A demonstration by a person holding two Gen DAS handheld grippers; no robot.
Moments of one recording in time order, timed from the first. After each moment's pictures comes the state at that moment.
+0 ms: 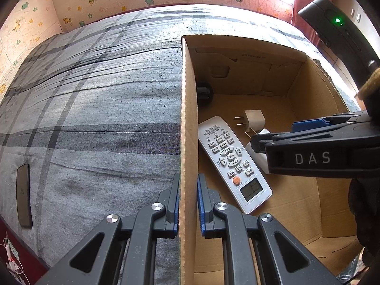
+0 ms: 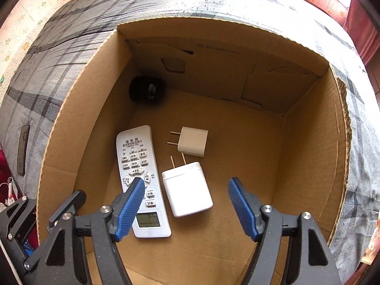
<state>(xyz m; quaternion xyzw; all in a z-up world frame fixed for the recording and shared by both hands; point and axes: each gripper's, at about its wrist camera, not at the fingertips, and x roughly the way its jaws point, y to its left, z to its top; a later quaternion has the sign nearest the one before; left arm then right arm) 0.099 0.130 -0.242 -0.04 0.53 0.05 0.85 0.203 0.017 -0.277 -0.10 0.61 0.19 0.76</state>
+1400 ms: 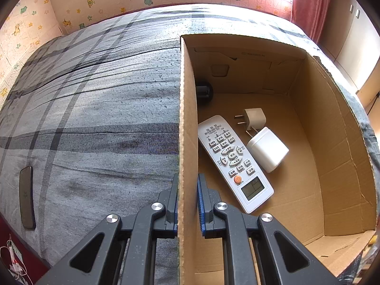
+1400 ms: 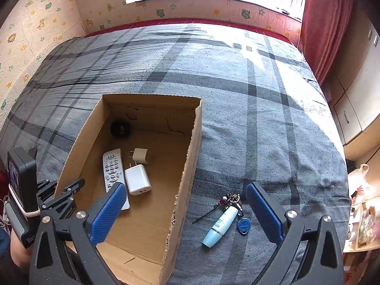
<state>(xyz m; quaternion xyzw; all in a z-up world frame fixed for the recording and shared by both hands) 0.098 0.123 -0.242 -0.03 0.53 0.05 0.85 0.152 -0.098 -0.160 -0.07 0.51 0.14 0.85</state>
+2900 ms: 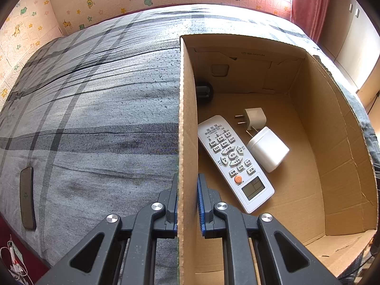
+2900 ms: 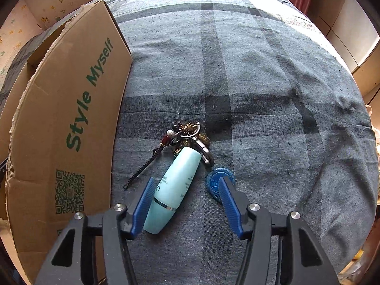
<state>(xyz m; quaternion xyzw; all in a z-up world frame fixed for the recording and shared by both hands) 0.098 0.123 -0.242 -0.02 0.53 0.06 0.85 0.155 -0.178 -0.308 -0.01 0.61 0.06 0.79</state>
